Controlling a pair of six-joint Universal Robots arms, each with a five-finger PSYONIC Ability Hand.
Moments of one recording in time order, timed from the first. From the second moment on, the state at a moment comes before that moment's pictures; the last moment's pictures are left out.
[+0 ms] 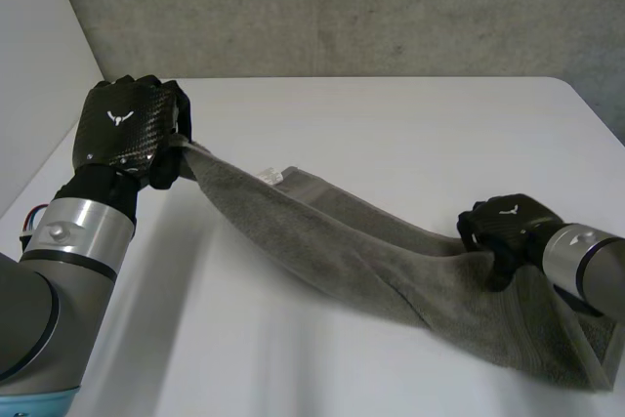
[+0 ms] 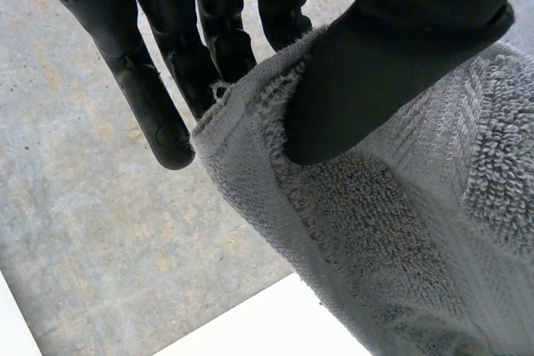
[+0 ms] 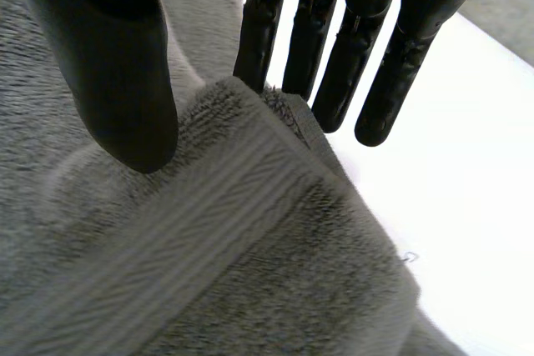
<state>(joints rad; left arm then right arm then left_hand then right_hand) 4.29 -1.57 -1.95 3.71 -1.59 3.28 1.74 -1.25 1.67 0.21 1.27 2.59 1.19 1.22 1.22 1.22 1.03 0.68 0.69 0.68 0.69 0.49</state>
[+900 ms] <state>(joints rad) 4.32 -1.62 -1.60 3.70 -1.59 3.28 1.80 -1.30 1.21 -0.06 1.41 2.57 1.19 1.22 1.22 1.22 1.03 1.34 1.34 1.34 1.34 1.16</state>
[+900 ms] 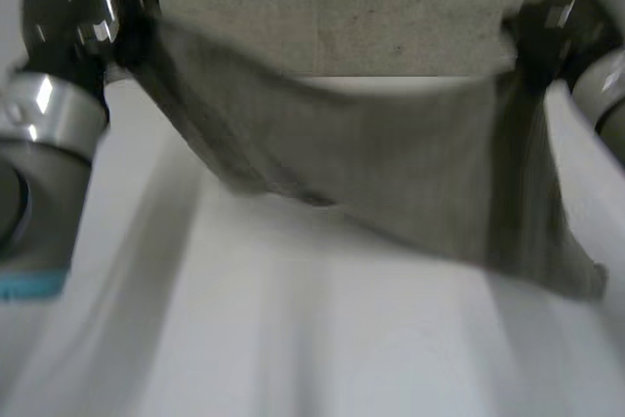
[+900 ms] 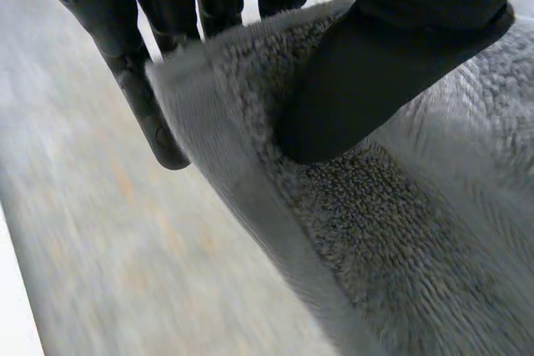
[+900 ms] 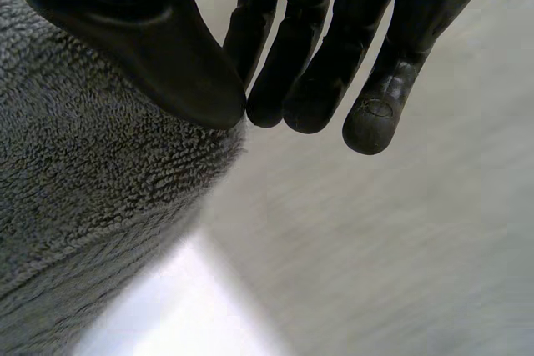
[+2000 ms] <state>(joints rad) 4.49 -1.69 -2.05 3.92 -1.52 3.27 1.80 -1.23 1.84 -0.24 1.24 2.69 1.19 1.22 1.22 1.22 1.03 0.63 0.64 0.62 0.62 0.41</state>
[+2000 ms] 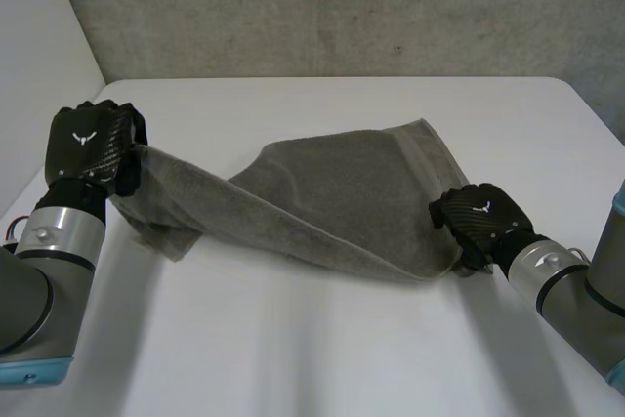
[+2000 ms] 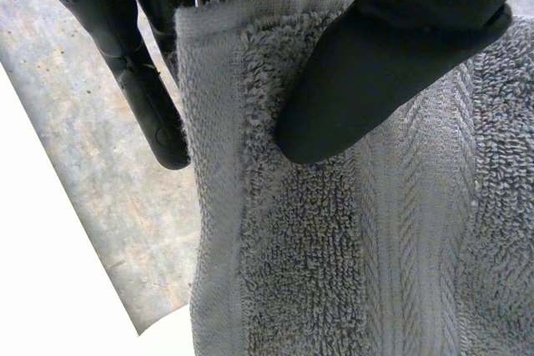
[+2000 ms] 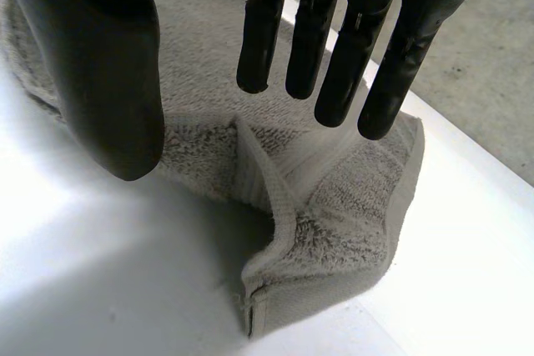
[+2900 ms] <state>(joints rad) 4.53 -1.68 -2.06 3.93 -1.52 3.27 1.71 -1.11 1.72 -0.29 1.42 2.74 1.19 1.22 1.22 1.22 1.03 1.33 1.33 1.34 1.34 1.16</state>
